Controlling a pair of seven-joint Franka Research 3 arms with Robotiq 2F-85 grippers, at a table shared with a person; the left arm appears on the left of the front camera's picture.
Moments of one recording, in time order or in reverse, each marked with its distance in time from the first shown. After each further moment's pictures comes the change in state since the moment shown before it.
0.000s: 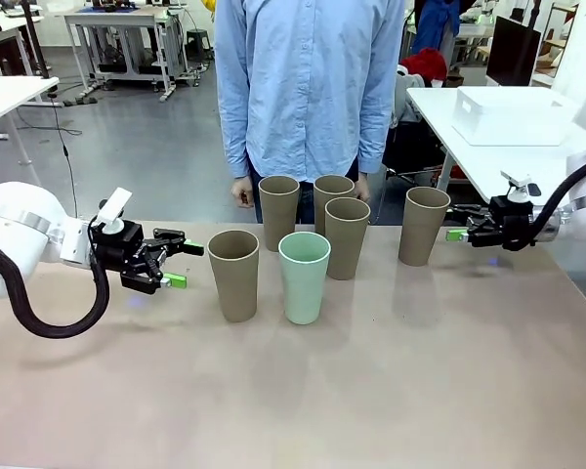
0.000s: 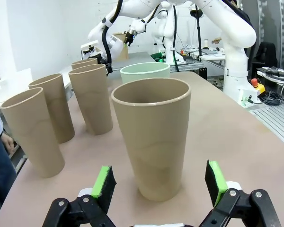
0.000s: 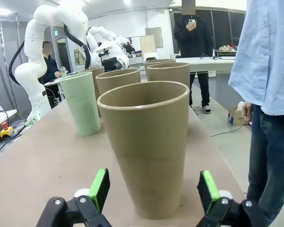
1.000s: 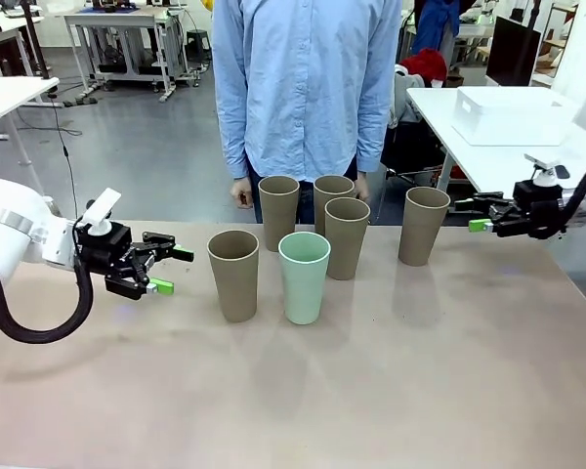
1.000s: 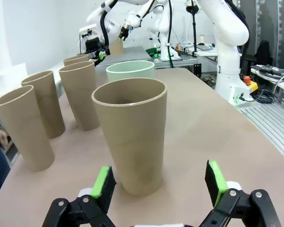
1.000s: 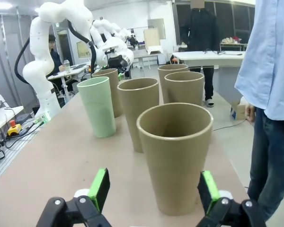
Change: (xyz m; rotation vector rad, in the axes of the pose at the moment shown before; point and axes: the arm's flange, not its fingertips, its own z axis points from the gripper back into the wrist) left arm 0.008 -0.023 0.010 -0.014 0.027 0.020; right arm 0.040 0.031 0.025 0.004 0.047 0.004
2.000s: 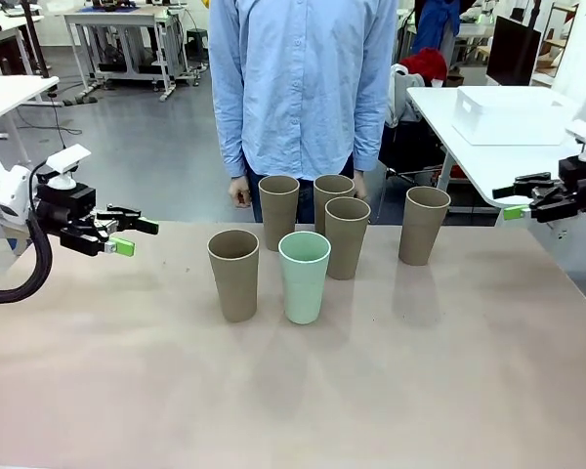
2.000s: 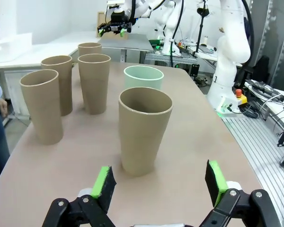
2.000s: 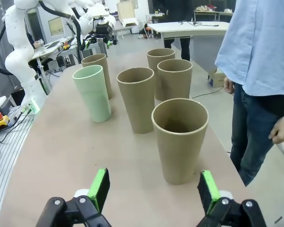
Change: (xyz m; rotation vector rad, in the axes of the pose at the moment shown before) left arm 0.058 0.012 0.071 0.001 0.076 0.215; right arm 0.074 0.068 0.052 -0.168 0.196 -0.014
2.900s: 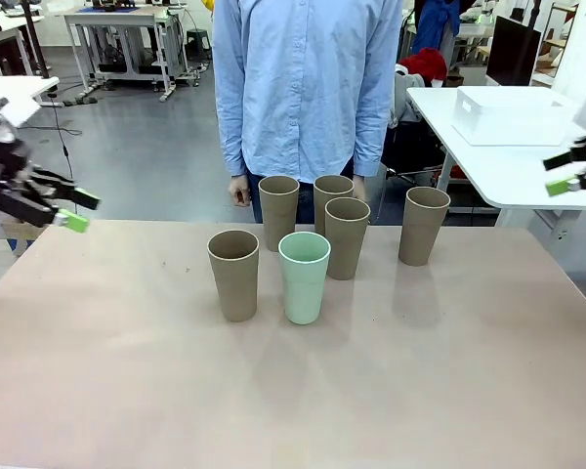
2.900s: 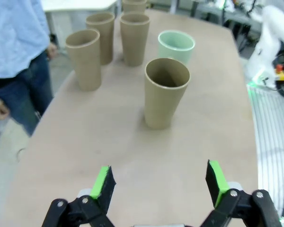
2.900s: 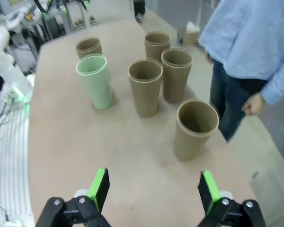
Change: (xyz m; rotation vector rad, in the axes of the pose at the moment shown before) left arm 0.088 -0.068 0.047 0.295 0.319 0.095; right arm 0.111 0.111 0.029 -0.204 0.234 0.002
